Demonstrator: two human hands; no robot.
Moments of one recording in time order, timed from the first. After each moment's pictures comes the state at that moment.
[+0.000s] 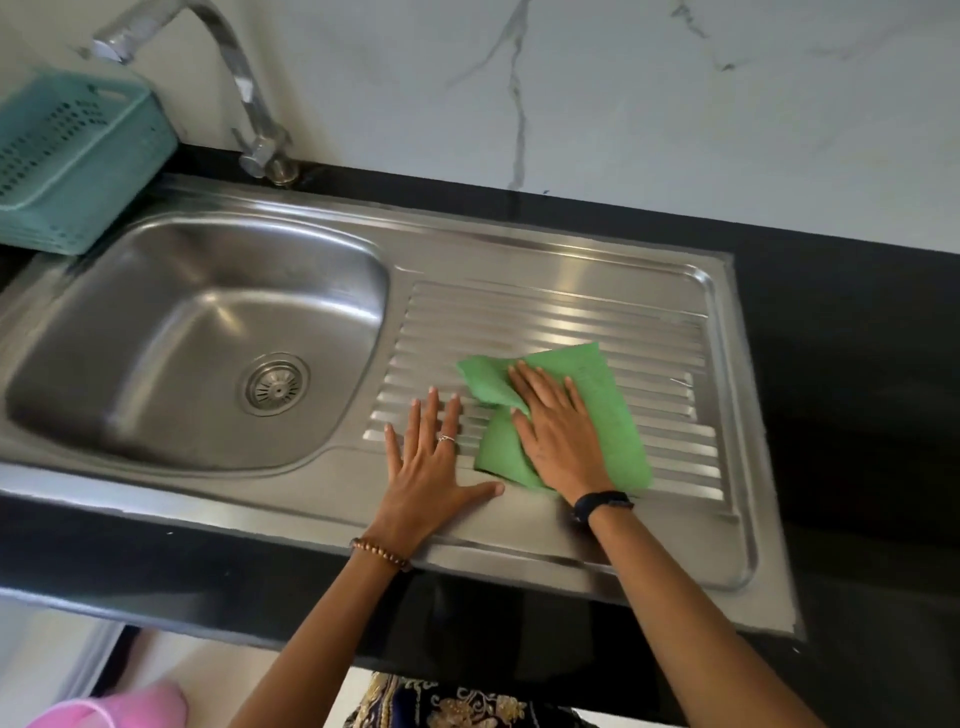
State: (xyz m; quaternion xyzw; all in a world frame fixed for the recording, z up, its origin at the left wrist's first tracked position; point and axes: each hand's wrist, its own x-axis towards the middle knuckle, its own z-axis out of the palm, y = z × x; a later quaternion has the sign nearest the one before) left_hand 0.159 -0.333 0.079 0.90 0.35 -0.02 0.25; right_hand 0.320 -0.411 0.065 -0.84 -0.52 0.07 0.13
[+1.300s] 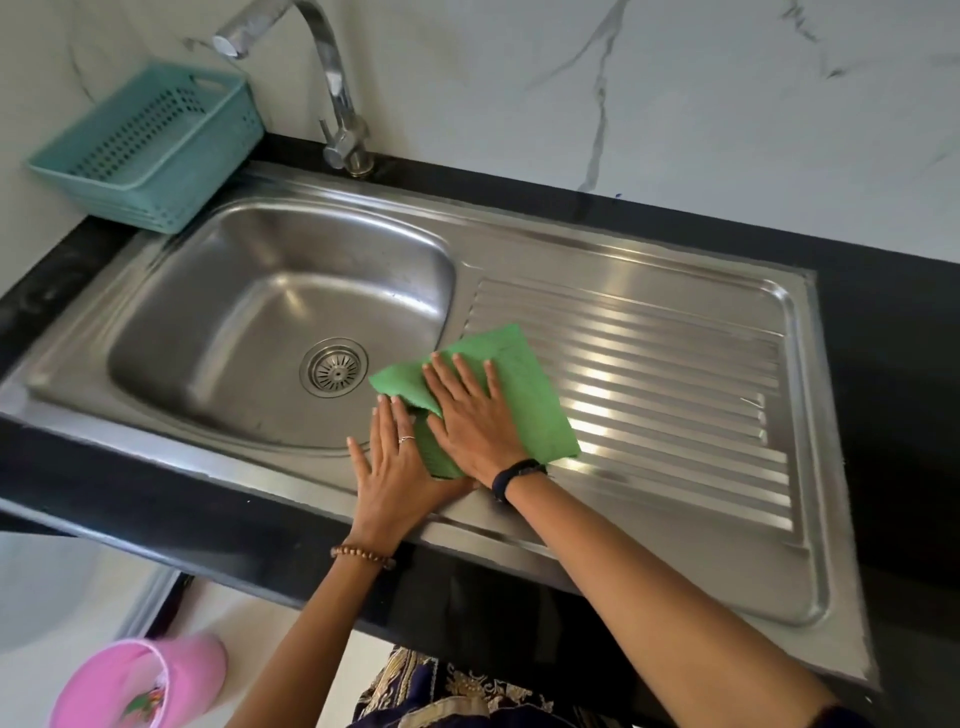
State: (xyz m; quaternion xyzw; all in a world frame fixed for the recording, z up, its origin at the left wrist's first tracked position) left_hand 0.095 -0.296 0.076 0.83 0.51 0.01 0.24; right_hand 0.221 -0.304 0.069 -0.76 -0.64 0.10 0.03
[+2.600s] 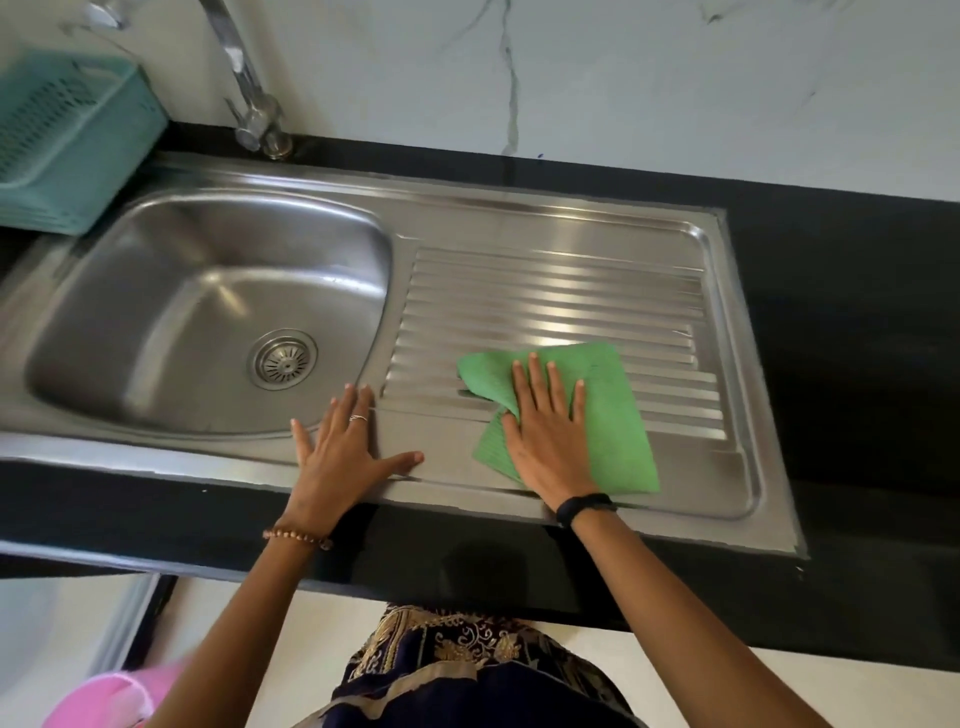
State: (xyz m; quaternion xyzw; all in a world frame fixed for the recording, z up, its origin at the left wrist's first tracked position) left_hand 0.070 -0.289 0.085 0.88 0.41 -0.05 0.22; right_hand 0.252 -0.431 0.073 -0.89 -0.44 0.10 0.07
